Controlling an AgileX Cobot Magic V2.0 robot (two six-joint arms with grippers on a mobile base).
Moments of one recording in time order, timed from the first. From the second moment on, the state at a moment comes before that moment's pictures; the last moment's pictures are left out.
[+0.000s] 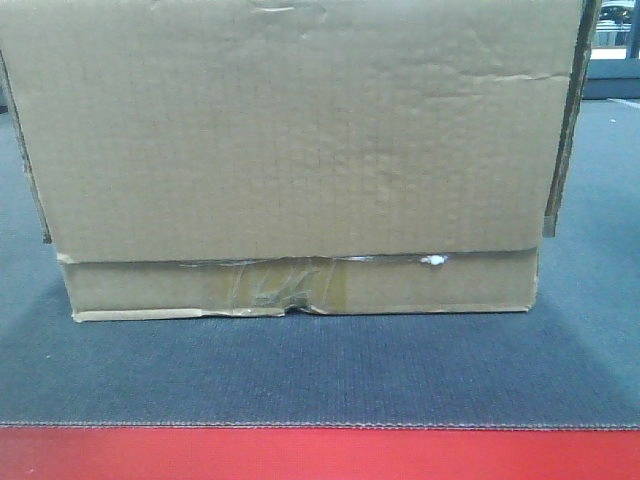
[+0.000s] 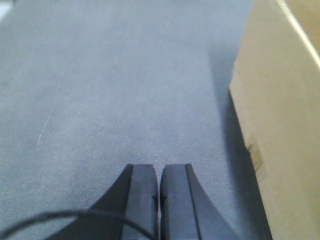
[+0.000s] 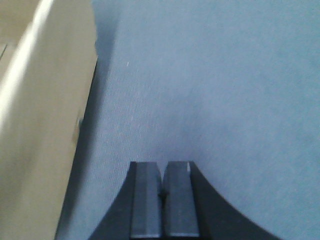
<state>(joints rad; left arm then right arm) 0.03 0.82 -0.71 0.12 0.41 -0.10 0.20 1.00 -0.92 -0.11 0.64 0.11</state>
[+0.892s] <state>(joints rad) 0.03 0.32 -0.45 0.12 0.26 -0.10 0.20 0.10 -0.45 -0.11 0.33 0.11</state>
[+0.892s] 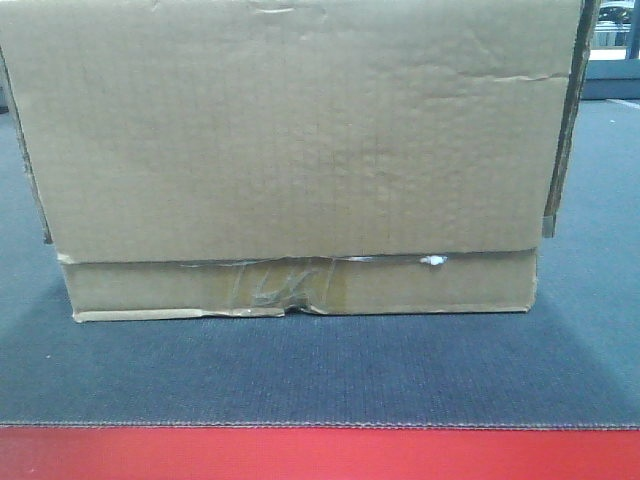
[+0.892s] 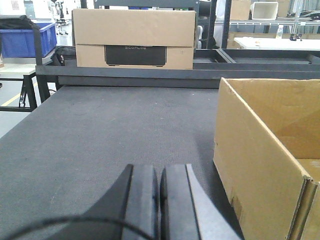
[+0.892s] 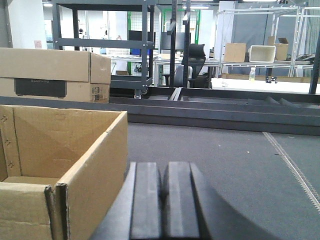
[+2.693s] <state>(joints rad) 0.03 0.01 0.00 0.08 0.08 -0.10 0.20 0.09 -0.44 -0.11 0.33 0.10</state>
